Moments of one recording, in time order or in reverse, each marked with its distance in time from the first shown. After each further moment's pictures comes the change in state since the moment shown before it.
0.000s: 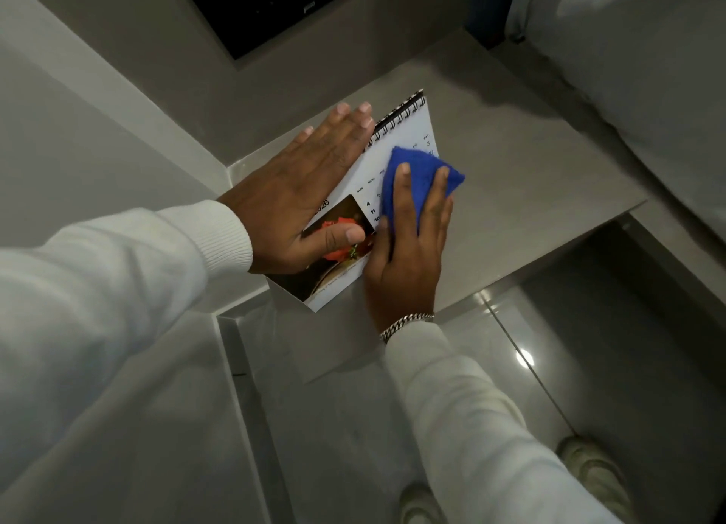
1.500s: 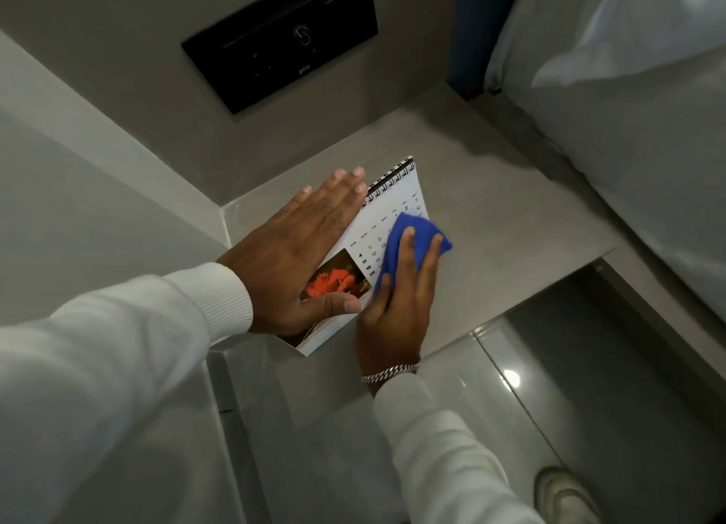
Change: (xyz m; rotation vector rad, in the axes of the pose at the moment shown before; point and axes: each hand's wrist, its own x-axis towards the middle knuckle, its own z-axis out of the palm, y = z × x) left_hand -0.003 -0.001 0.000 0.014 -0.028 0.023; right_hand -0.003 -0.015 -0.004 0.079 0.008 0.236
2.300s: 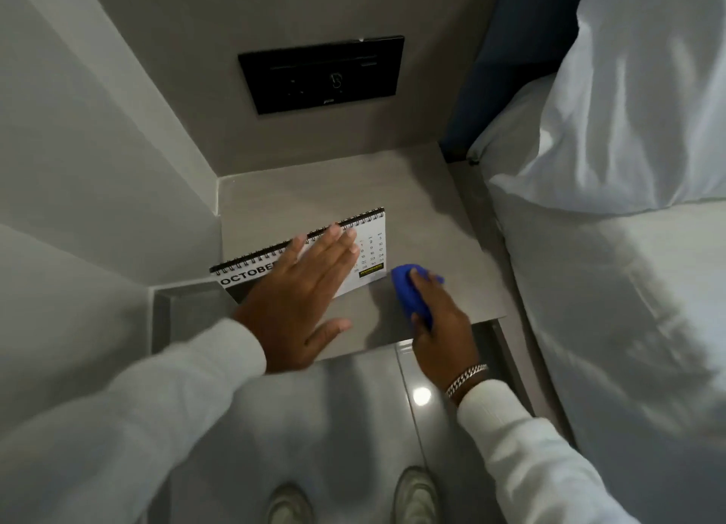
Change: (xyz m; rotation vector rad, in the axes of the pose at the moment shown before) left_hand -0.007 0.091 0.011 0.034 0.225 -0.237; right_hand 0.086 -0.036 -0.170 -0.445 -0.725 -0.108
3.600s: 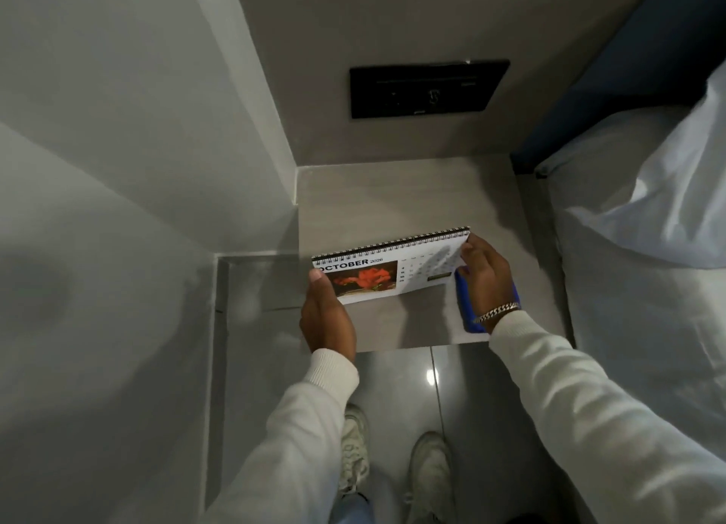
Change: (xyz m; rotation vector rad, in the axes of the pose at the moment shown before) left_hand -0.013 0.016 -0.017 -1.313 0.739 -1.707; right_hand 0.072 -0.085 0.003 0.448 0.043 0.240
